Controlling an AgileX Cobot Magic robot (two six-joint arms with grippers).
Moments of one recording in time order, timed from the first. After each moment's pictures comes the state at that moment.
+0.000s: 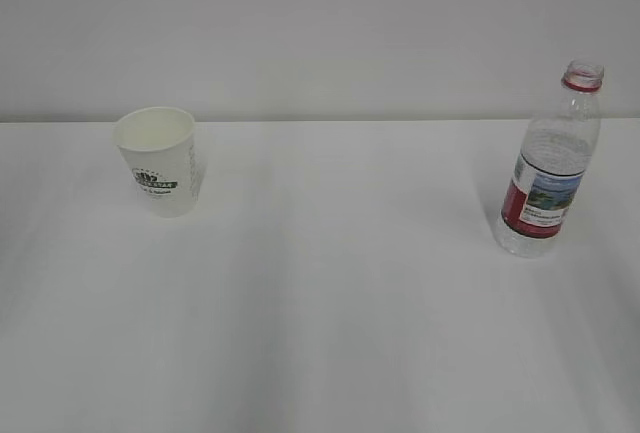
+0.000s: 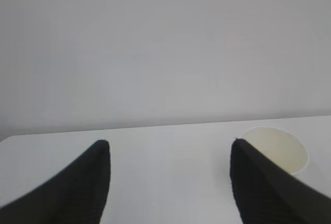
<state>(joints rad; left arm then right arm) 0.01 0.94 -0.56 0.12 -0.09 -0.10 0.08 0.62 -0.58 -0.16 0.35 0.00</state>
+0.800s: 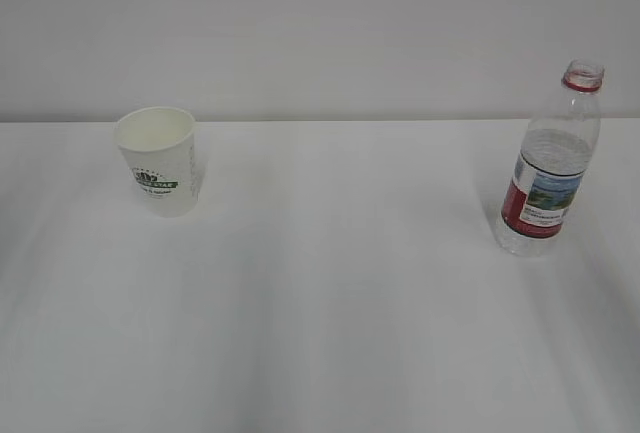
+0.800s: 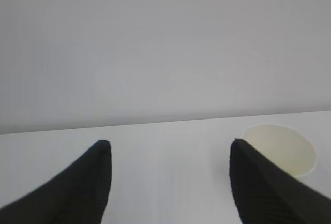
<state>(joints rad) 0.01 1.08 -0.56 0.12 -0.20 -0.10 0.08 0.93 -0.58 -0.16 0.19 0.00</state>
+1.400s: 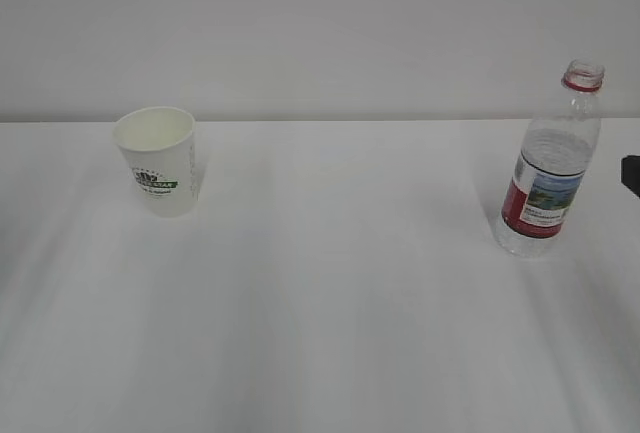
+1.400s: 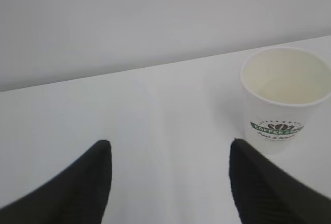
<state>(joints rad) 0.01 1.22 -0.51 0.23 -0.23 -0.10 0.08 1.00 -0.40 -0.16 -0.08 0.00</state>
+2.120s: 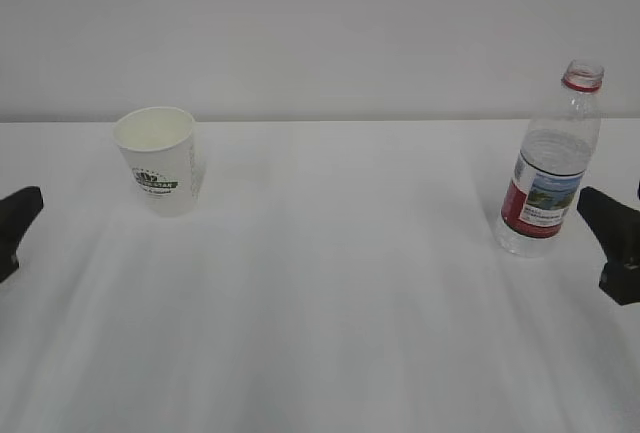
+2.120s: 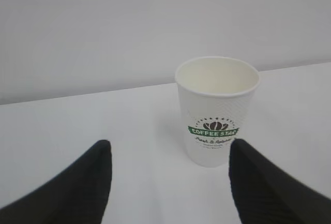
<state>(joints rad) 0.01 1.55 -0.17 0.24 -1.12 -0.10 0.08 1.30 -0.12 -0.17 -0.91 0.00</state>
